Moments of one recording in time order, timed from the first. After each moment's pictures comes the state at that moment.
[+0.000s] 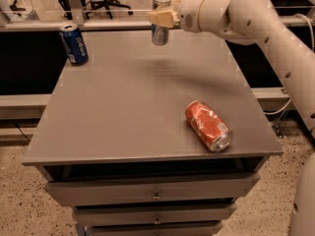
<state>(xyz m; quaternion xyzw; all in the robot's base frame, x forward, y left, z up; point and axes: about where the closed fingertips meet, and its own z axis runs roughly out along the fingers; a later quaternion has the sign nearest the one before) 0.783 -0.041 0.993 -0.36 0.66 0.25 0.61</state>
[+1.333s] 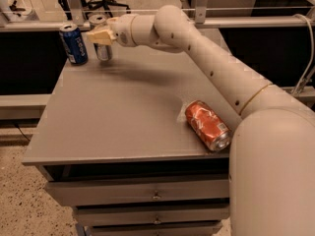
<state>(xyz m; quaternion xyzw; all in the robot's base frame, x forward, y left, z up) 0.789 0.155 0.934 -0.44 0.62 0.31 0.57</state>
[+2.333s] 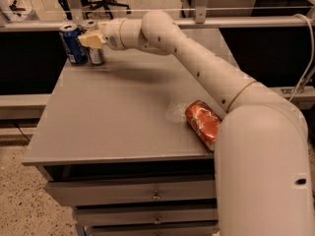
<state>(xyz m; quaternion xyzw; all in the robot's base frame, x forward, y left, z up) 0.797 0.188 0.918 -0.43 0.63 0.31 0.56</state>
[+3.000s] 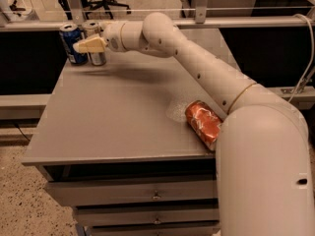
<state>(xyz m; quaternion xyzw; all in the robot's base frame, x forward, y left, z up) 0.798 0.187 0.912 -0.43 0.63 0.32 0.56</state>
